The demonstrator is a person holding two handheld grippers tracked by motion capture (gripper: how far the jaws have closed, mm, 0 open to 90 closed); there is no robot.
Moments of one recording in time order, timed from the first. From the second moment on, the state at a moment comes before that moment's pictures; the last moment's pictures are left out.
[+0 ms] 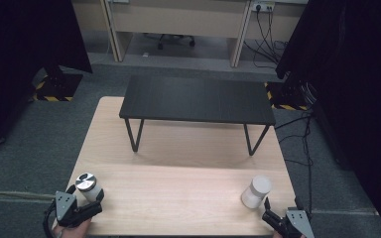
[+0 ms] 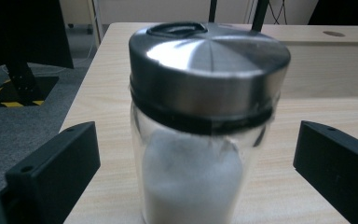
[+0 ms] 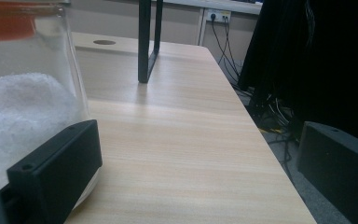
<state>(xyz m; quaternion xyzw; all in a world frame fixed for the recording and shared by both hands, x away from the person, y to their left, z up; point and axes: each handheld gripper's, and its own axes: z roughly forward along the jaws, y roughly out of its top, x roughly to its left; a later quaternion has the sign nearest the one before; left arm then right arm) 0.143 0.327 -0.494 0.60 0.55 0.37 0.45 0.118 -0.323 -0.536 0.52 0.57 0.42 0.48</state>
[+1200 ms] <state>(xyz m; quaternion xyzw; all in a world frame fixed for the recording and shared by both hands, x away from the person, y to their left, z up) 0.158 0.316 -0.482 0.61 0.56 0.37 0.41 0.119 -0.321 -0.536 0.52 0.57 0.41 0.48</state>
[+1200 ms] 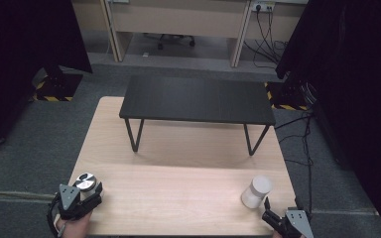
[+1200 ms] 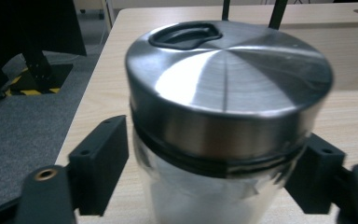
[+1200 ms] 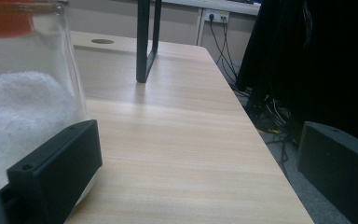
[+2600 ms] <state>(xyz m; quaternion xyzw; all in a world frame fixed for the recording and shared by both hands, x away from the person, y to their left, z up) 0.154 0.308 -0.458 0.62 0.54 0.37 0.43 0.121 -0.318 -0.535 0.52 0.57 0.40 0.48</state>
